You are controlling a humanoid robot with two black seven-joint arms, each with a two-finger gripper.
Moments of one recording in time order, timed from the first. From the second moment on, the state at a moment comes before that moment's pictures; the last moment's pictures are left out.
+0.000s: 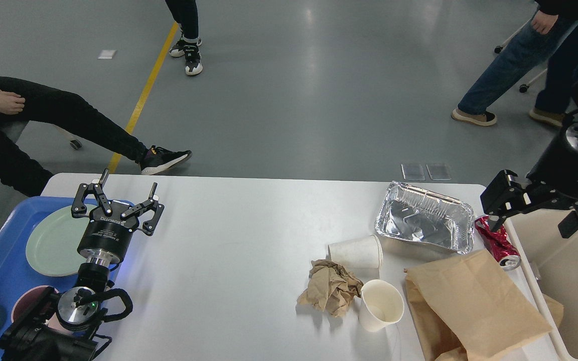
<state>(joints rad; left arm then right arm) -0.32 0.12 -1.34 -0.72 -0.03 -0.63 -0.13 2.39 -0.38 -1.50 1.57 -0.09 0.86 -0.09</state>
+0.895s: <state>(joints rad) -0.32 0.12 -1.34 -0.72 -0.03 -0.63 -0.13 1.85 -0.61 -1.56 1.48 -0.59 0.27 0.27</state>
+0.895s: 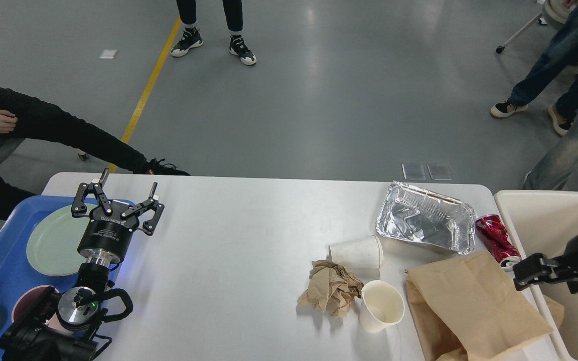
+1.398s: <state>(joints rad) -0.32 0.12 -1.34 -0.72 -0.03 -0.63 -0.13 1.46 -0.61 -1.55 1.24 -0.59 -0.11 0.57</state>
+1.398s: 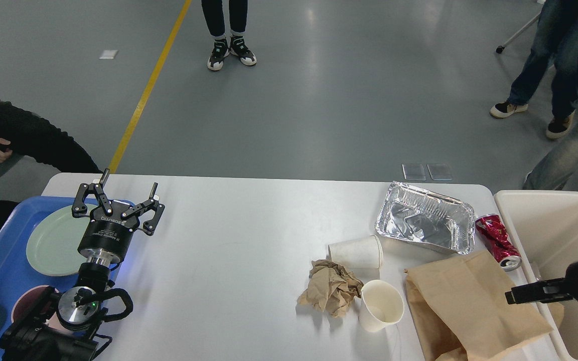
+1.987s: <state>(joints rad) -0.32 0.12 -1.34 -0.72 -0.03 -0.63 -0.13 1.19 -0.55 -1.38 1.17 -0.50 -0.20 0.55</state>
